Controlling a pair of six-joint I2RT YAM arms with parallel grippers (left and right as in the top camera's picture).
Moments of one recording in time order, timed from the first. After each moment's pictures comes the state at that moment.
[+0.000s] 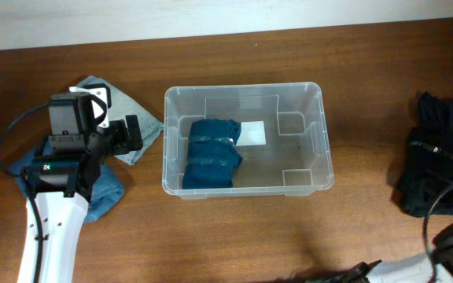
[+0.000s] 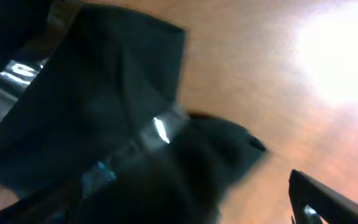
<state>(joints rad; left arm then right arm) -0.04 1.29 1.20 -0.74 -0.02 -0.07 -1.02 1.80 1.25 -0.85 -0.13 0.22</state>
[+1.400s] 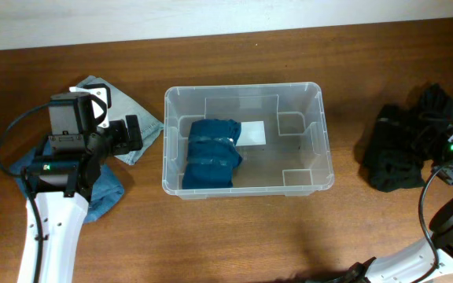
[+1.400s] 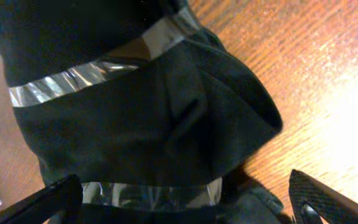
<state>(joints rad) -0.04 1.29 1.20 -0.75 -0.02 -0.07 -0.82 1.89 1.28 -0.75 -0.36 0.03</state>
